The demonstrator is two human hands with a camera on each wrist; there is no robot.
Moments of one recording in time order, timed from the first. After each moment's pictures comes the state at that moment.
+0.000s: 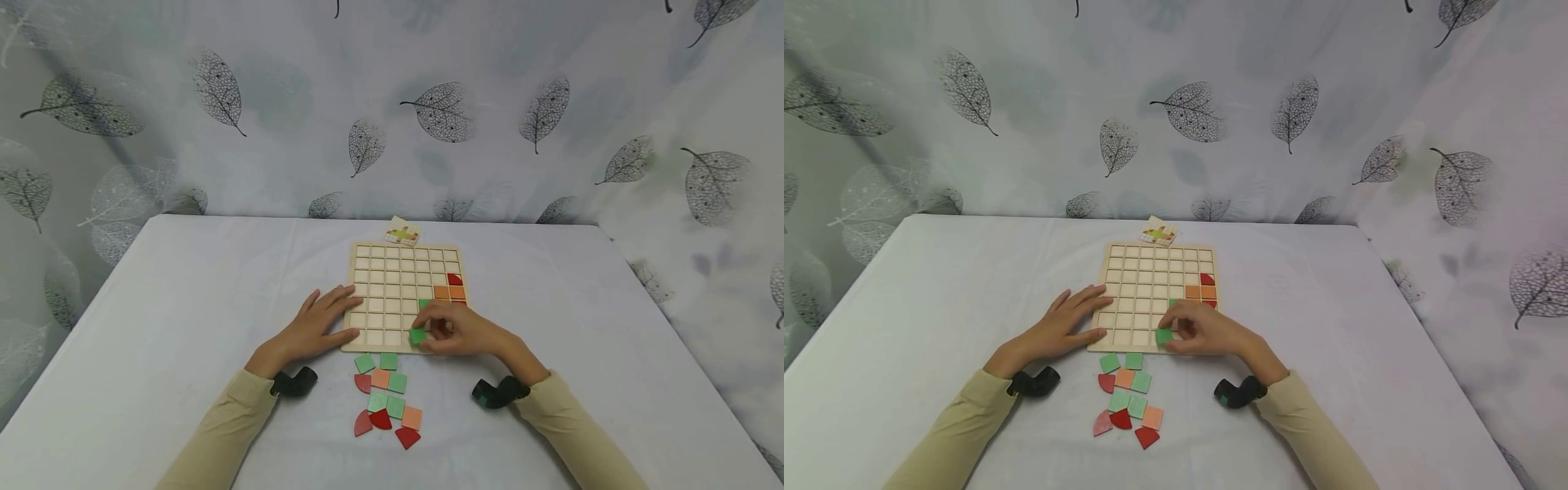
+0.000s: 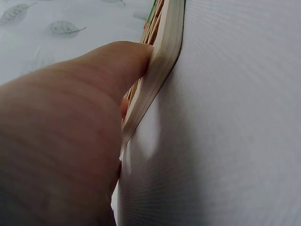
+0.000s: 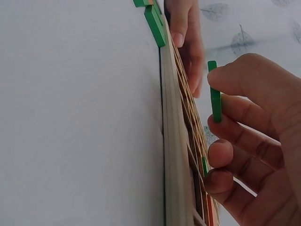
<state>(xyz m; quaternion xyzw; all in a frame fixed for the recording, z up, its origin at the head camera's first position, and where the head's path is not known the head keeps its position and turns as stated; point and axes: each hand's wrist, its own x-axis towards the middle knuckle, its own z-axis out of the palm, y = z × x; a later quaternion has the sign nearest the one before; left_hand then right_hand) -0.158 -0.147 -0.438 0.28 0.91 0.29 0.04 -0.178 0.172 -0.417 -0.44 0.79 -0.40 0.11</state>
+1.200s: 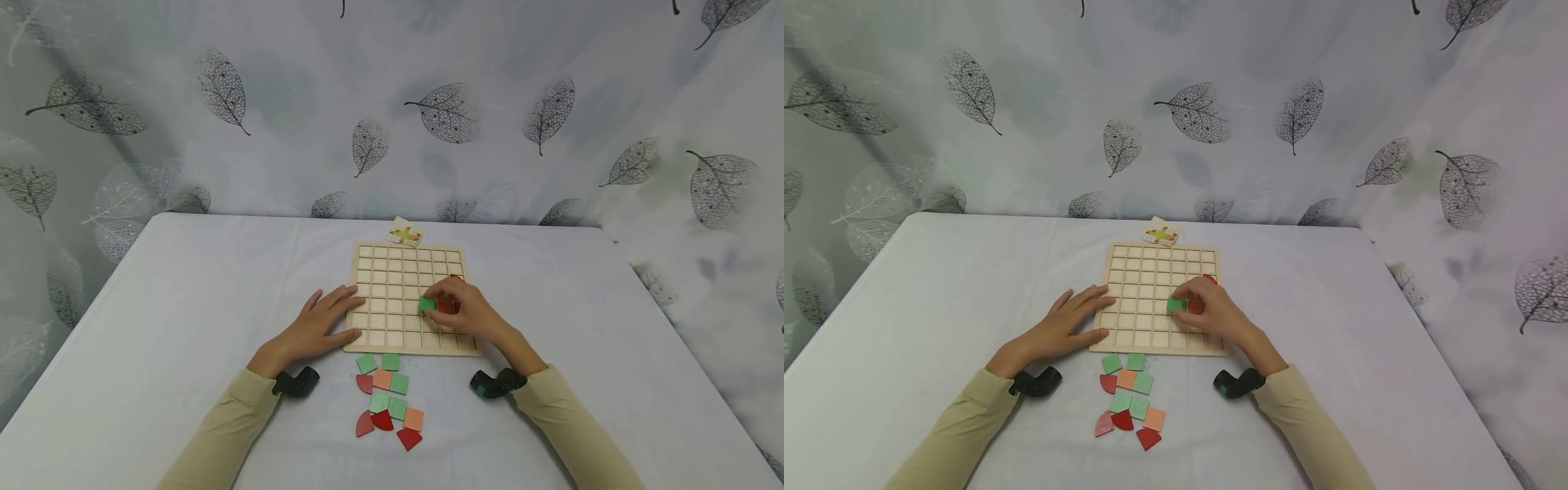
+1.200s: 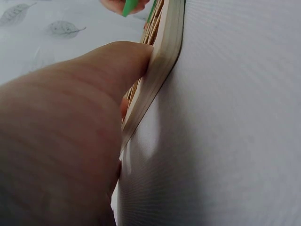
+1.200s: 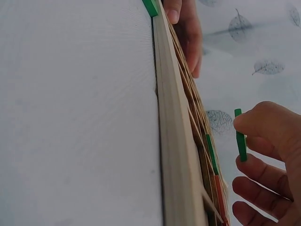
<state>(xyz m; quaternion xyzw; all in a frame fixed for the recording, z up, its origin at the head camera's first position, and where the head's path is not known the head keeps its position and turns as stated) -0.158 -0.148 -0.439 0.28 0.91 0.29 0.03 -0.199 0.175 -0.423 -0.40 0.83 -0.38 -0.05</state>
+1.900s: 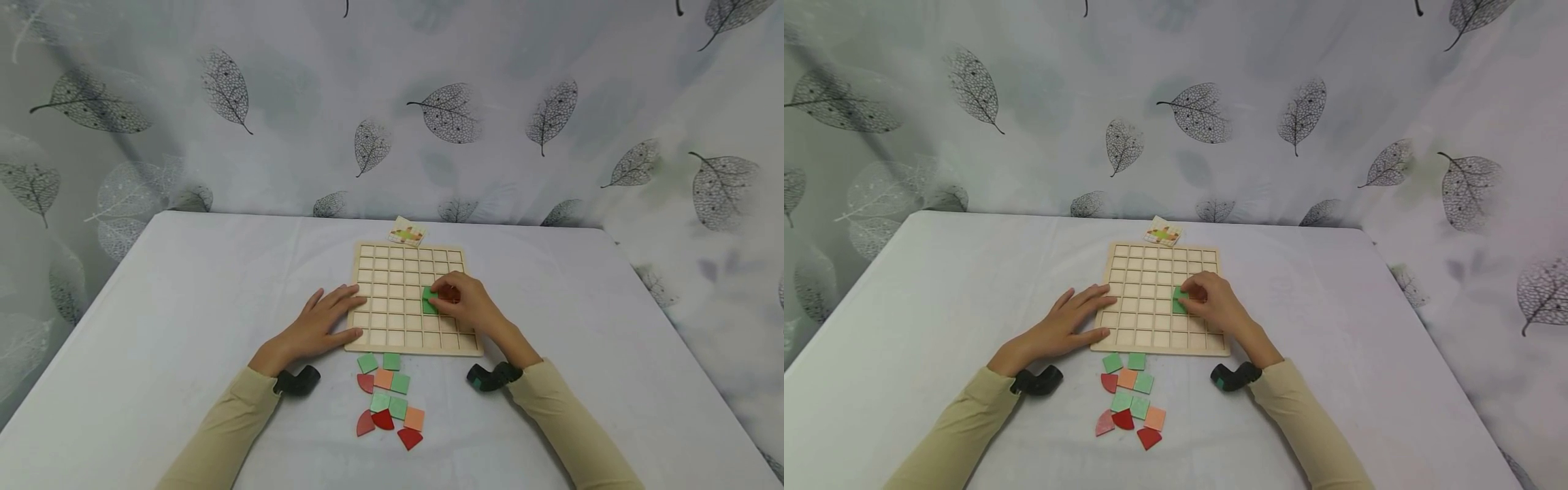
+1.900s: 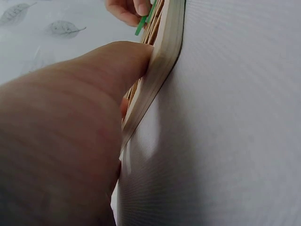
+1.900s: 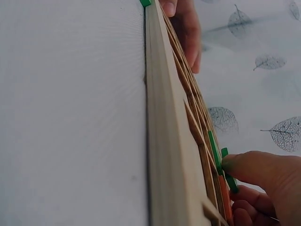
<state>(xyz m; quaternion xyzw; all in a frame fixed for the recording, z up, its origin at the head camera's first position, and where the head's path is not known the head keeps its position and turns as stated) -0.157 -0.148 -0.437 0.28 0.91 0.29 0.04 -0.209 0.171 -0.426 -0.29 0.88 -0.38 -0.03</state>
